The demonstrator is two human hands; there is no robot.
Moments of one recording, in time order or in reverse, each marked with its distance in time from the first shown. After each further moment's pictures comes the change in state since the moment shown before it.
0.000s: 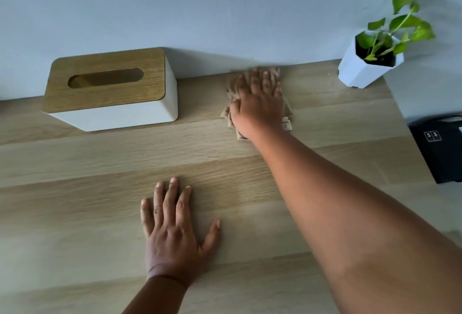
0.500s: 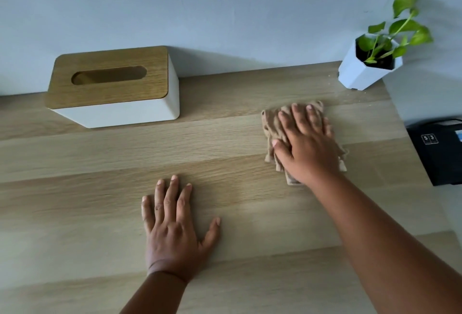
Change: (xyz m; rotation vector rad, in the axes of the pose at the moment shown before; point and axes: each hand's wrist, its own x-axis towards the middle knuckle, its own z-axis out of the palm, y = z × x) left_hand -0.001 -0.002 0.001 -0.007 -0.019 -0.016; right_hand -0.096 0.100 0.000 -0.131 0.005 -0.042
